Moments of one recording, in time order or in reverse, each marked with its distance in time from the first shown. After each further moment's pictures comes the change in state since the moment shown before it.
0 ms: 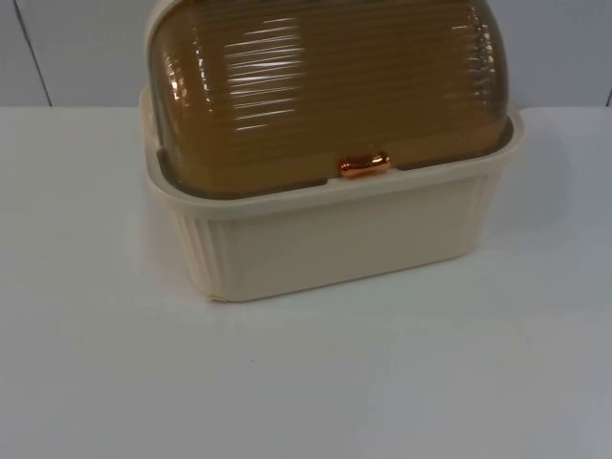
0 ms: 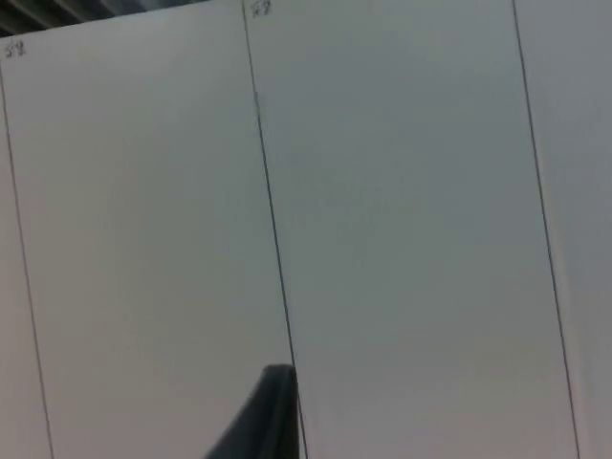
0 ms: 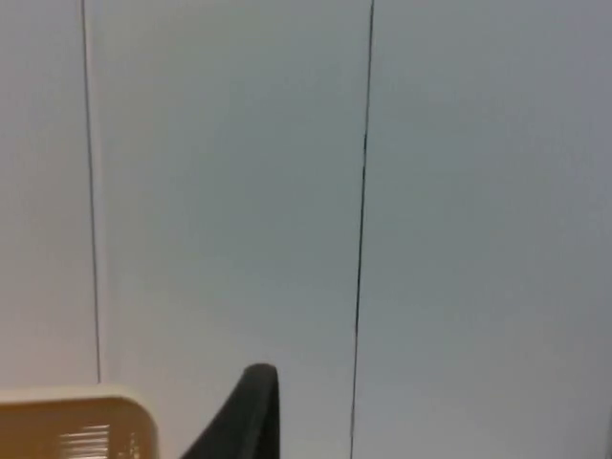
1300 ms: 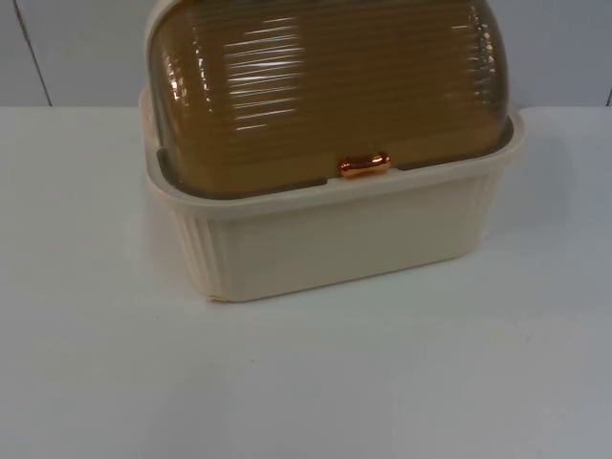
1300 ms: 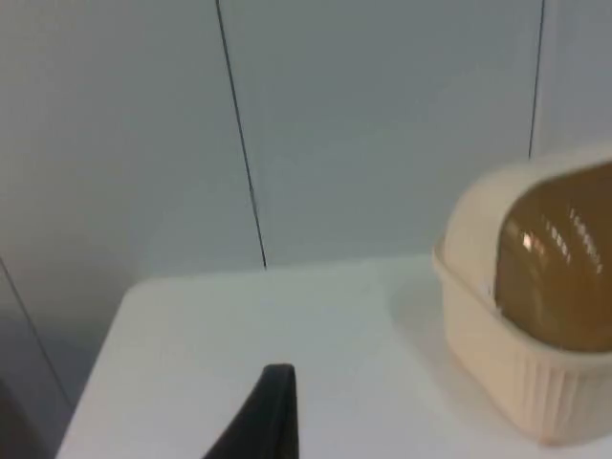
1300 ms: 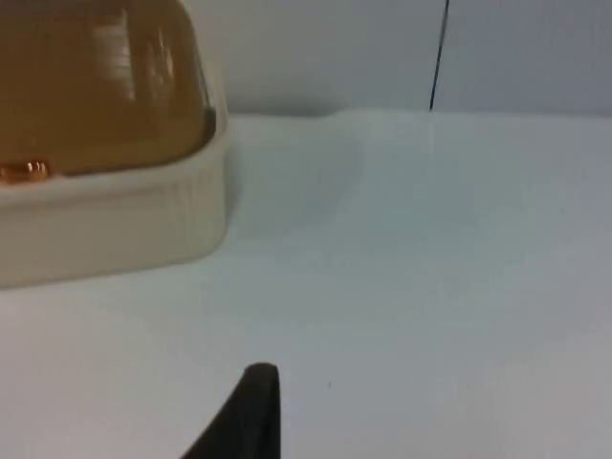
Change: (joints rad) right arm -0.006 0.002 0.525 0.071 0.078 0.036; left arm -0.080 0.000 0.327 0.056 0.242 -0.069
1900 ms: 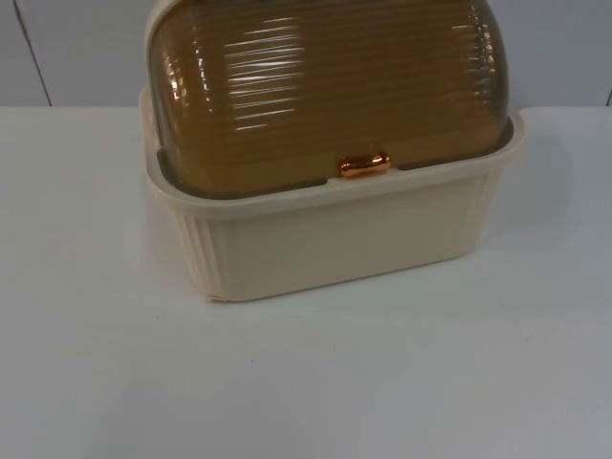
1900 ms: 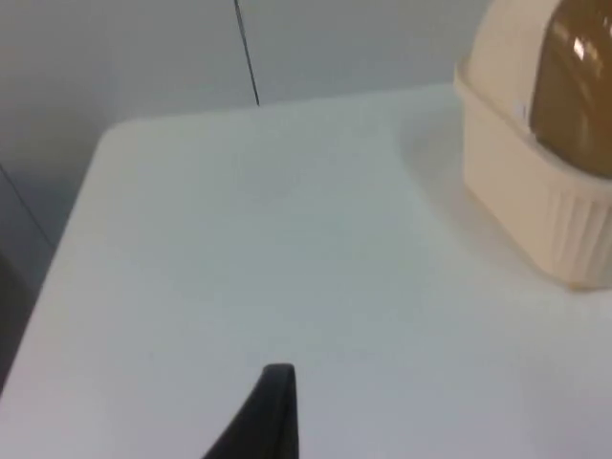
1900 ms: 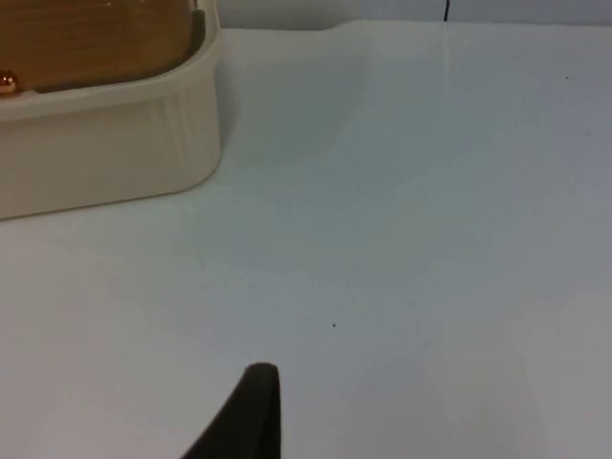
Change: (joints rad) right arm 0.000 0.001 0.116 0.000 -0.037 0.007; left arm 0.000 0.002 0.254 0.028 -0.013 -0.006
